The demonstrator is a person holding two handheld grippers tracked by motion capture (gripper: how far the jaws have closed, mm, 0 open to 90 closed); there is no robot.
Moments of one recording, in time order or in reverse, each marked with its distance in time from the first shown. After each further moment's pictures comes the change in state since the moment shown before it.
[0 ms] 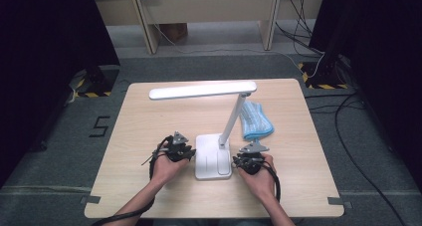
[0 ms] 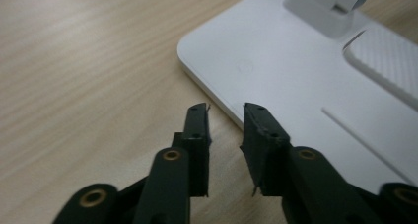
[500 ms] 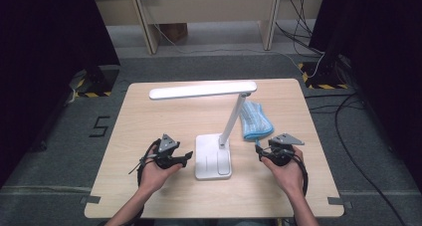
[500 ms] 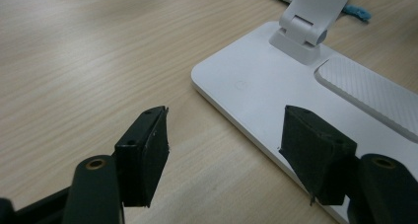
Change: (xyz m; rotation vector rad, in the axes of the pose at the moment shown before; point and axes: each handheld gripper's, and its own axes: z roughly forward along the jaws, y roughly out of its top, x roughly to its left) left arm 0.001 -0.013 -0.035 -0.110 0.021 0.001; right arm -0.067 0.001 -0.038 -0.113 -0.124 0.114
